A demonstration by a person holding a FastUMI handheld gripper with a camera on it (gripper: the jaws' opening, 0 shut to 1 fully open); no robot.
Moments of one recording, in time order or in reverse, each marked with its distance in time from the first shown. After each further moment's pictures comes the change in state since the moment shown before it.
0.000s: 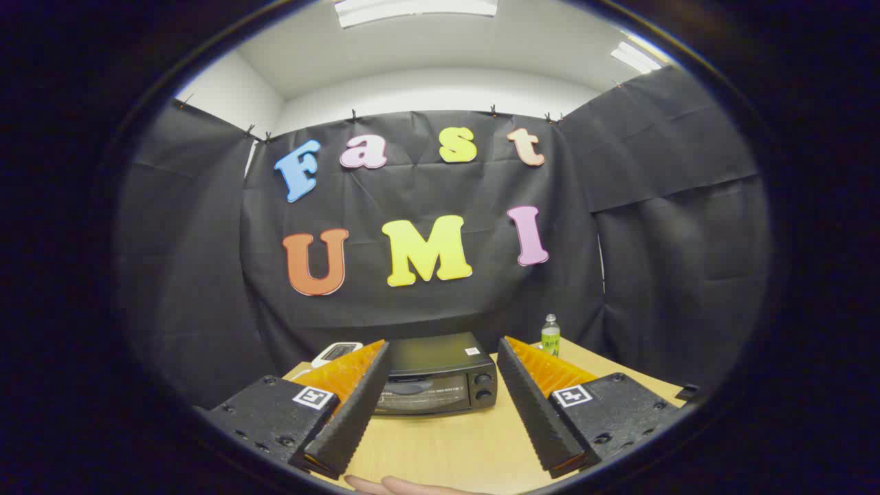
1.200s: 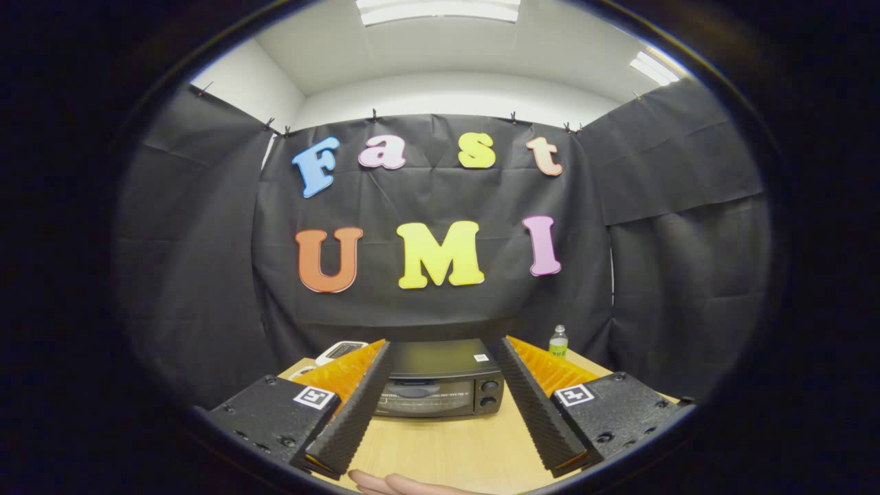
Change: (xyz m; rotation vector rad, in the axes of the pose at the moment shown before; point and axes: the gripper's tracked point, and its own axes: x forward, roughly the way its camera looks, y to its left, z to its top) arm 0.002 0.020 0.004 -0.063 -0.034 0.055
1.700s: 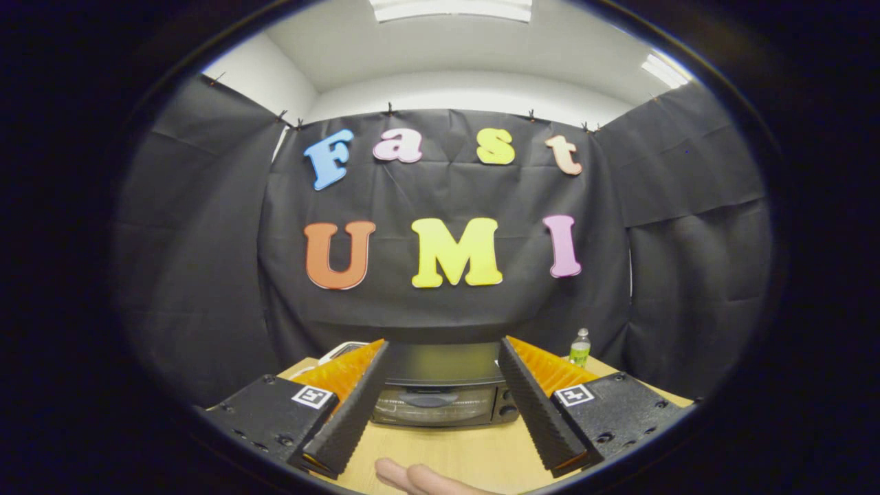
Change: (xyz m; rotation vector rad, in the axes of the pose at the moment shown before) arm 0.067 0.034 -0.035 -0.037 0.000 0.040
